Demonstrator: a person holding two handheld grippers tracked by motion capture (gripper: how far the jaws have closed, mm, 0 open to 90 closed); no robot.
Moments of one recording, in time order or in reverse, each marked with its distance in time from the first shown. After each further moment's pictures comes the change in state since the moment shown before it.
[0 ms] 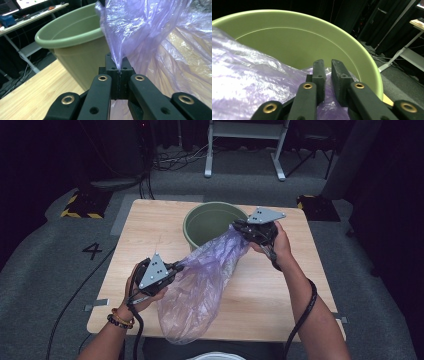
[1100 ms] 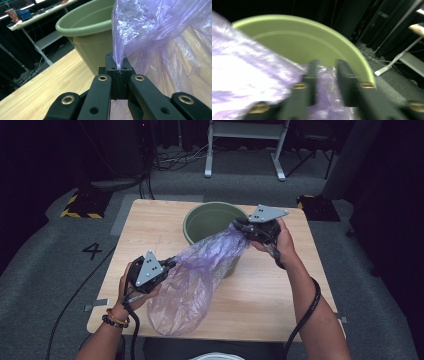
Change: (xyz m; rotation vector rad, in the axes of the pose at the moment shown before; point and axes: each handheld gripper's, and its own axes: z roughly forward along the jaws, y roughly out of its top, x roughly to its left) left arm 0.011 -0.006 -0.007 0.042 0.099 -0.009; right arm 0.000 0.009 -0.010 0.023 0.023 -0.047
